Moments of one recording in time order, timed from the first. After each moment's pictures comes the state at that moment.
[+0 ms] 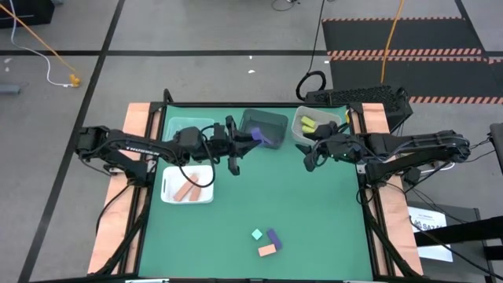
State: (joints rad) left arm 0.02 1.43 0.89 0.82 -0.08 -0.09; right arm 0.07 0.97 0.88 -0.52 0.53 0.46
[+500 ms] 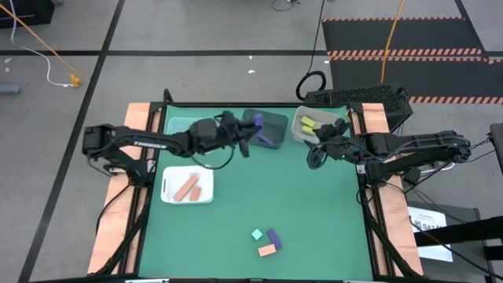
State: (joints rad) left arm 0.16 1.50 0.89 0.59 -0.21 -0.27; right arm 0.06 0.95 0.88 -0.68 0.66 0.40
